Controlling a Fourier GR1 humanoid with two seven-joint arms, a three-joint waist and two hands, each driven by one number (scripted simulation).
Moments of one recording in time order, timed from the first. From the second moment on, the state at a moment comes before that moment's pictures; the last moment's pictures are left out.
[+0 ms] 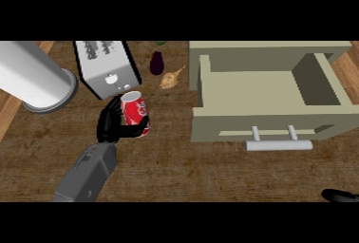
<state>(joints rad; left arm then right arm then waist) -0.56 0.11 -0.06 -0.49 0.45 0.13 -0.64 0.09 -0.10 -0.31 -2.23 -0.10 0.10 0.28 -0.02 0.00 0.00</state>
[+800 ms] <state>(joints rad) -0.79 0.08 -0.16 -0.82 0.35 0.22 -0.21 0.07 -0.10 -0.31 -2.27 -0.07 0.07 0.33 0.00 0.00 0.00</state>
